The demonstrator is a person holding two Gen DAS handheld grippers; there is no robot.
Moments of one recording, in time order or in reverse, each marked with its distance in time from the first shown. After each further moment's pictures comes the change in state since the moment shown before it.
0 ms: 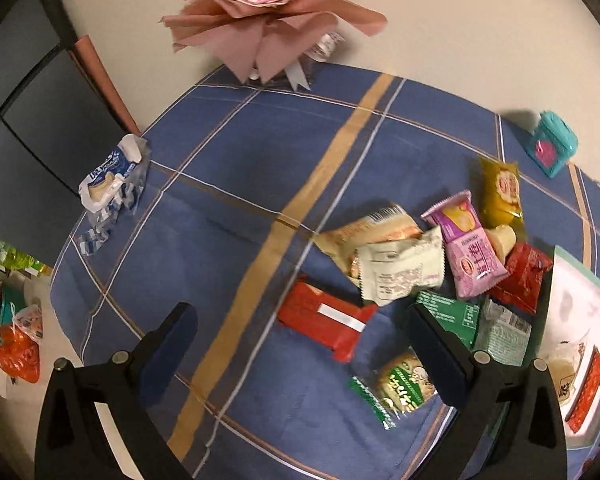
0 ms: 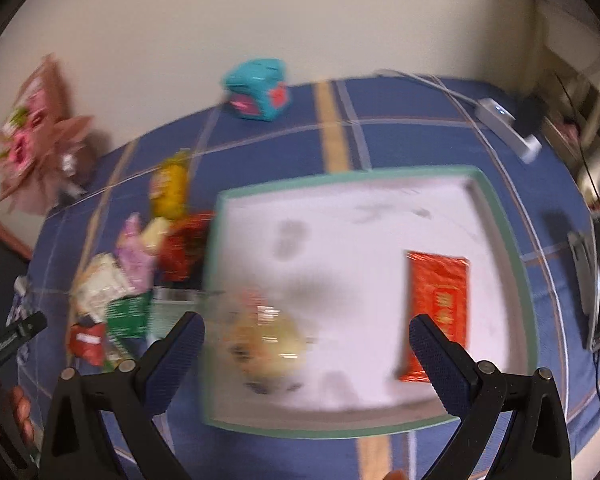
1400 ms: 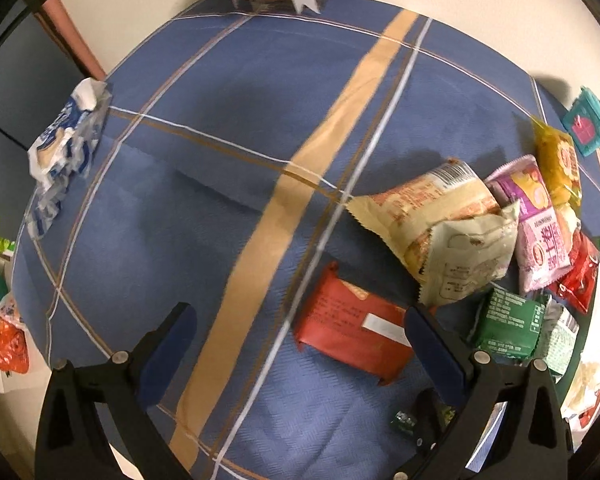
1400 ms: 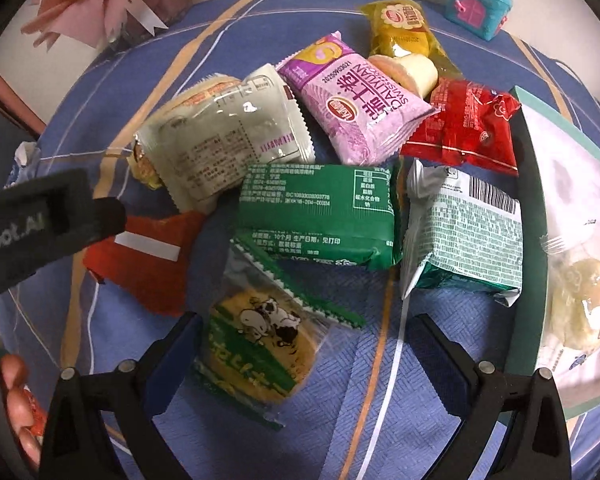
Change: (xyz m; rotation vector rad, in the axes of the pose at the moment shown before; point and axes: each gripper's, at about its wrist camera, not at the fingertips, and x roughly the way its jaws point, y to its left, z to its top) left arm 0.099 0.021 0.004 0.014 0.202 -0.066; right arm 0.130 0.210 -0.068 -0.244 0.269 0.035
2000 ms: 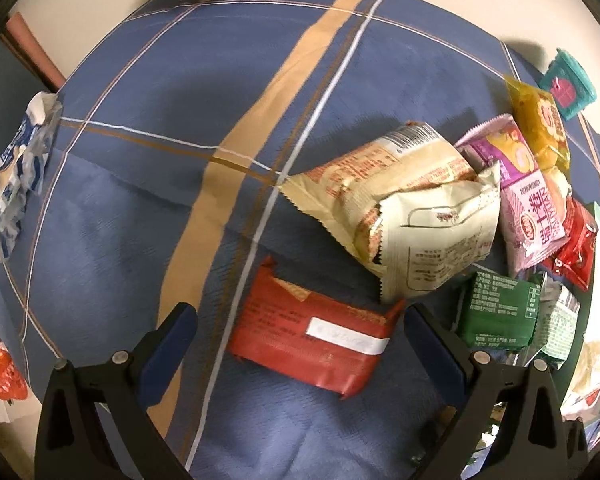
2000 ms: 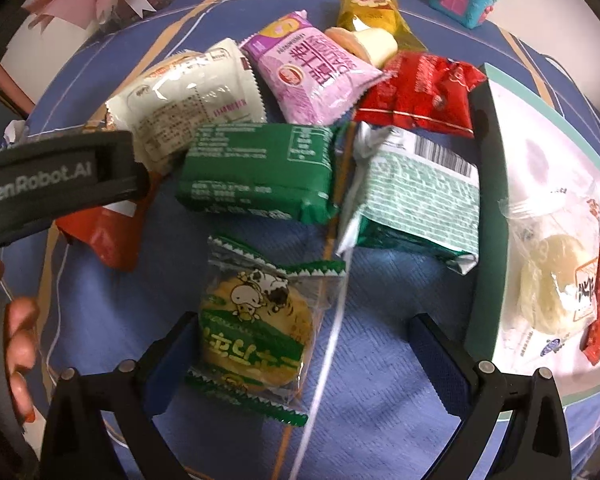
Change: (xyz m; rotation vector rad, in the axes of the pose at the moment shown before) left arm 0.029 -0.023 0.005 0.095 0.033 -0.059; right arm 0.003 -0.035 -0.026 -0.029 0.049 -0.053
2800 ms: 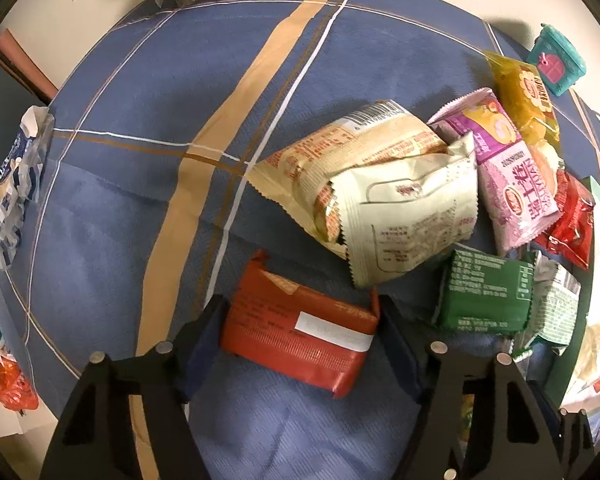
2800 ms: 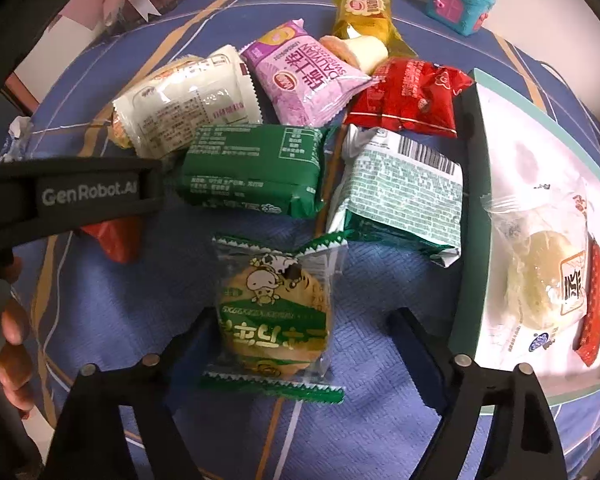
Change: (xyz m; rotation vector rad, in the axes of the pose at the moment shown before) left arm -0.016 -0.048 -0.023 0.037 0.016 0.011; right arm 0.002 0.018 -0.010 -0.018 -0.035 -0.005
